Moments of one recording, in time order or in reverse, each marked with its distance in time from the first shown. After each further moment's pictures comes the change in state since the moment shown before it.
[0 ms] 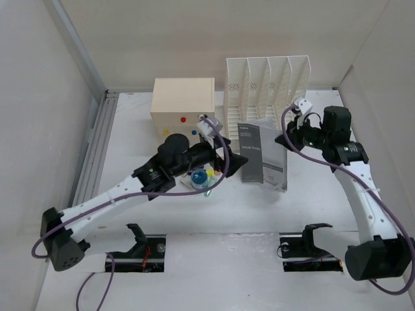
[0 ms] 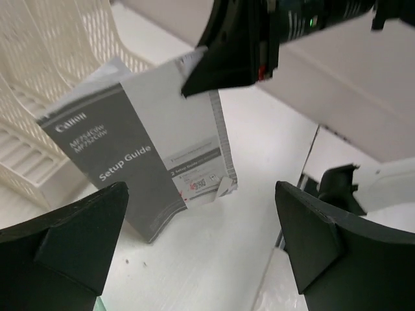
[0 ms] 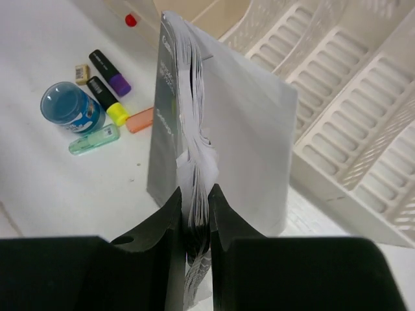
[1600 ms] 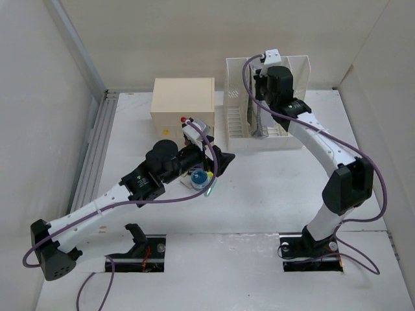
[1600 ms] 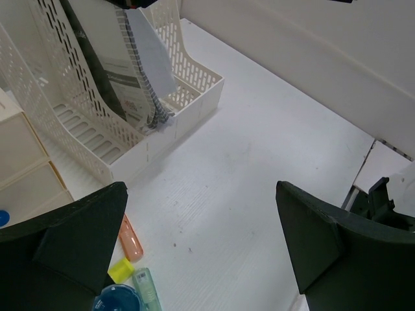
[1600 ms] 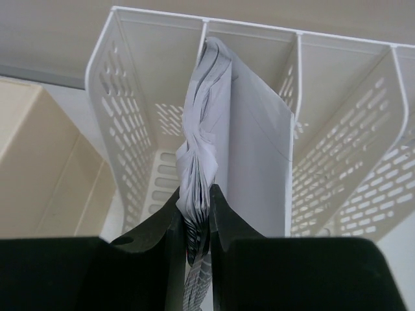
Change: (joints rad) left arm 0.003 -0.167 -0.050 -0.079 -0.193 0.093; right arm 0.349 0.582 0.522 0.382 0.949 0.268
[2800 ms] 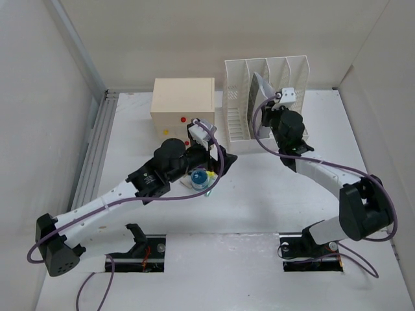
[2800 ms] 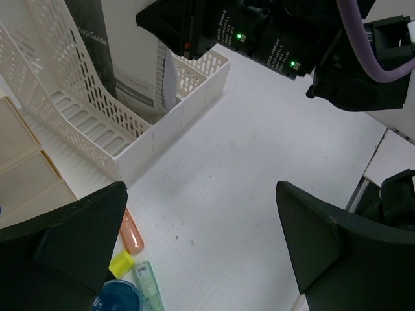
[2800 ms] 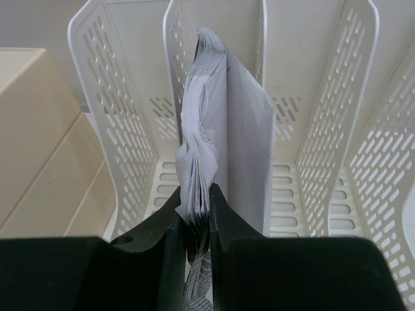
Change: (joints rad) left arm 0.000 0.053 0.000 -0.003 -0.003 0.000; right arm -0.009 -0.253 -0.696 0.680 -0.039 0.084
